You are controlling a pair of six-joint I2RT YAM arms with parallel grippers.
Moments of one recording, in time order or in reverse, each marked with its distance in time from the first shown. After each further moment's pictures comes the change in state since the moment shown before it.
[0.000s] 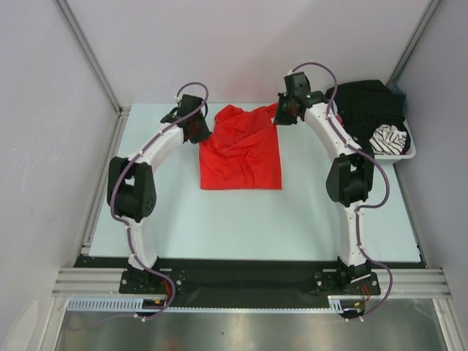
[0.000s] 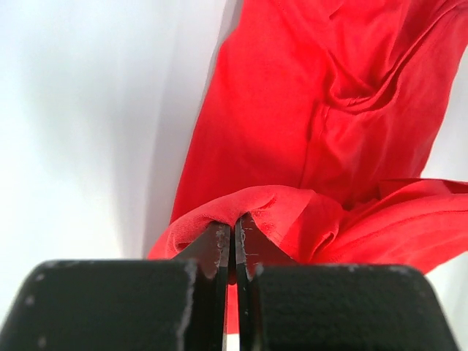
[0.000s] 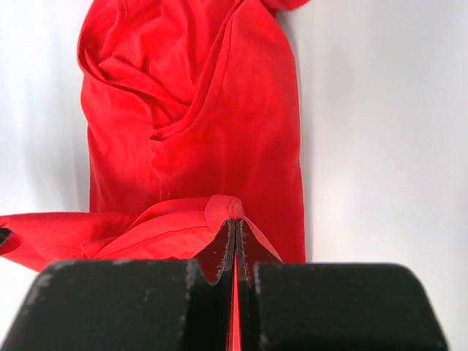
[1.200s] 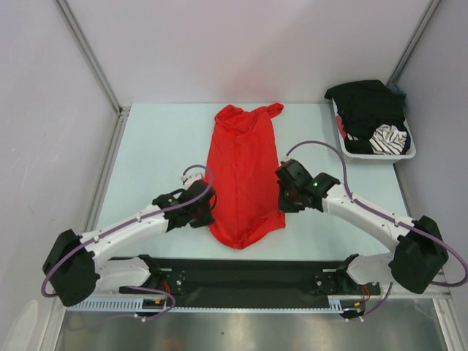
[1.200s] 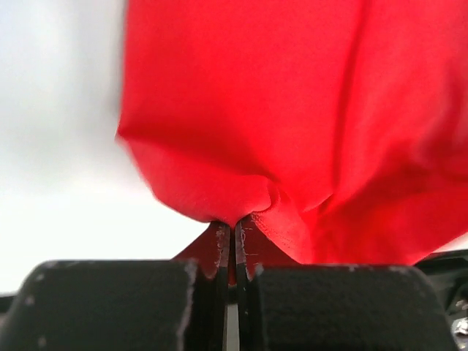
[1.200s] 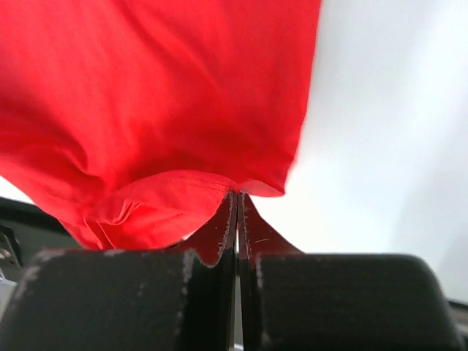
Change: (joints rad) left arm -0.489 -0.814 -0.957 -0.104 -0.095 -0.352; right arm 0.435 -0.917 -1.225 0.042 0.150 0.254
